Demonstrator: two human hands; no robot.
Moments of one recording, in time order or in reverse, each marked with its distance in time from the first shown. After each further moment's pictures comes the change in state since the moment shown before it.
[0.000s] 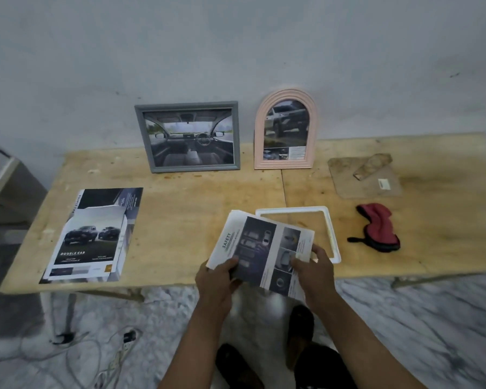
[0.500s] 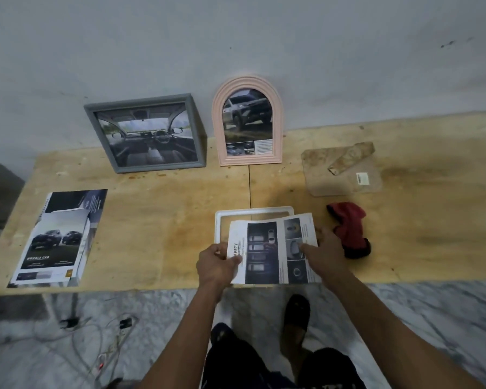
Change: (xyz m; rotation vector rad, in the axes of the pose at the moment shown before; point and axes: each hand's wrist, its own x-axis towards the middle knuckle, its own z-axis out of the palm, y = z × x) left_hand 0.011 -0.052 0.119 0.826 0.109 0.254; right_hand 0.126 -0.032 -0.118 -0.305 -0.112 -0.081
